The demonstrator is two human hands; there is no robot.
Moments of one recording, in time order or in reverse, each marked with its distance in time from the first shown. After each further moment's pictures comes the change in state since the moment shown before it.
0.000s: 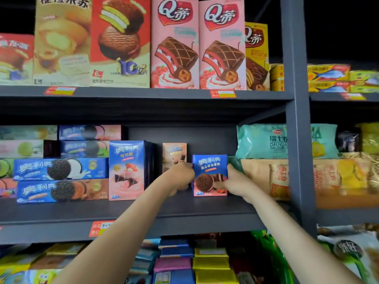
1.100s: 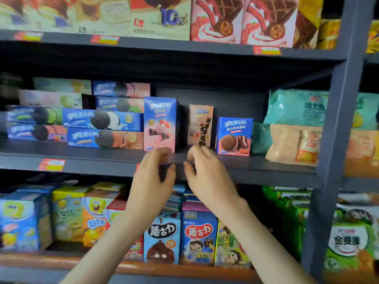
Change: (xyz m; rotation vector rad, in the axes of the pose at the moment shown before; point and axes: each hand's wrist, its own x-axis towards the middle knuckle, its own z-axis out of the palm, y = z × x) left_hand -0.172 -0.099 -0.033 0.187 0.691 0.438; right_hand -0.130 -0.082 0.119 -0.413 0.288 -0.649
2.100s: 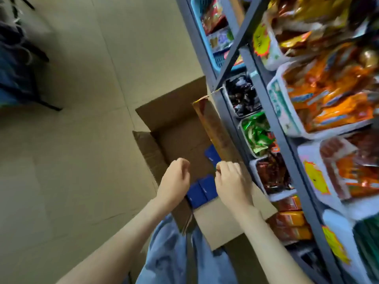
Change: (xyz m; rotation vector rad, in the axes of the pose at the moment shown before) left_hand -0.755 -0.246 -0.124 0.423 -0.060 -1.783; right_hand -0.648 -0.225 0.416 0.497 -1.318 -0.460
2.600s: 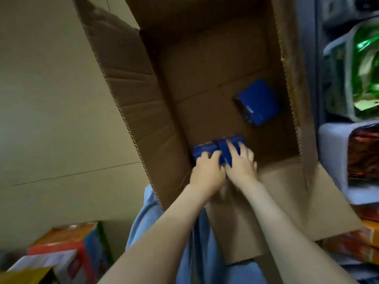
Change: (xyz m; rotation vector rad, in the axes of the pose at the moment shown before) left_hand 0.083 -0.202 0.266 0.031 -0.391 -0.344; right_hand -0.004 0.131 0.356 -0.061 -0.738 0.312
